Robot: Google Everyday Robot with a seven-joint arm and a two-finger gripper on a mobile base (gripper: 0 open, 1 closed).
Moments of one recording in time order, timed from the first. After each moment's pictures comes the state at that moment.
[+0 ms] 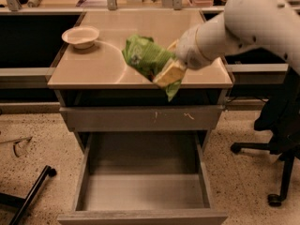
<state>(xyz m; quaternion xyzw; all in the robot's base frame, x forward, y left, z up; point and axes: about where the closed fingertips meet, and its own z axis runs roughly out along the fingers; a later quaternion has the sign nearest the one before) 0.615 -0.048 0.899 -0.60 0.69 0.09 0.40</state>
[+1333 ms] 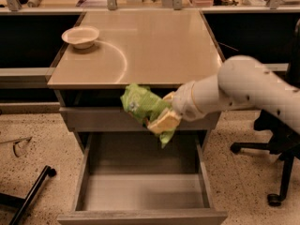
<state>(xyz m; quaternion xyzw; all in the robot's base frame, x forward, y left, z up) 0.544 -0.034 0.783 -0.56 0.71 0.19 0.37</state>
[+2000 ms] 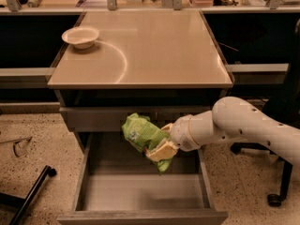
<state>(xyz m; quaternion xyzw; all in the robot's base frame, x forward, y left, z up) 0.501 -0.028 0.688 -0.54 0.73 0.25 0.34</state>
